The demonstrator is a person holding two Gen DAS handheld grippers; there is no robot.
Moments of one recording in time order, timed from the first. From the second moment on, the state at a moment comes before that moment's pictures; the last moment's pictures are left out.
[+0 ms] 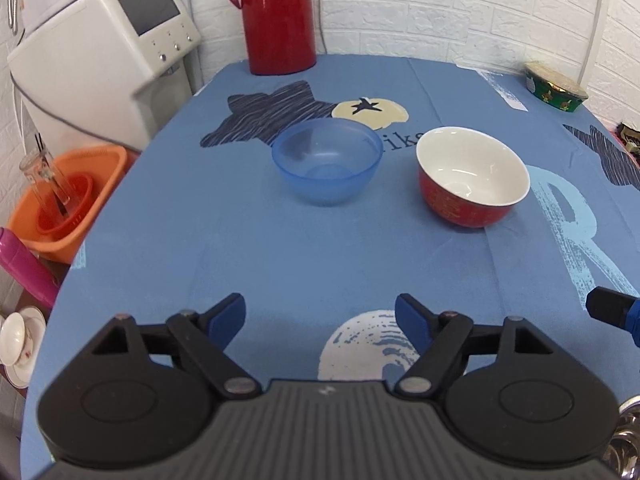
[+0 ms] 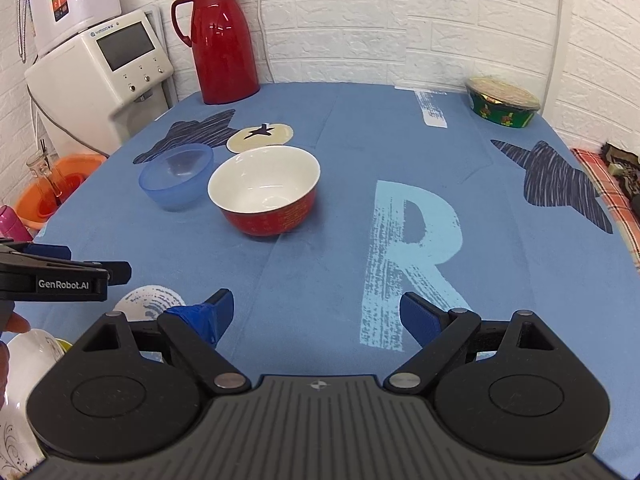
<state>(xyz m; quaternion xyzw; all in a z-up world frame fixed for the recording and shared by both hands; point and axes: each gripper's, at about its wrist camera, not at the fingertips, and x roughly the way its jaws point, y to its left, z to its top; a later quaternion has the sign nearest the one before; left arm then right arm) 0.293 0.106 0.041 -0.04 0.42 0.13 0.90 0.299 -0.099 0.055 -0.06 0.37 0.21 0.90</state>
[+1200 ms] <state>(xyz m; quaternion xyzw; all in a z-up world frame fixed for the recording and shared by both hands) 0.396 0.116 0.042 -0.28 0.43 0.13 0.85 0.464 -0.059 0.014 -0.08 0.42 0.22 0.88</state>
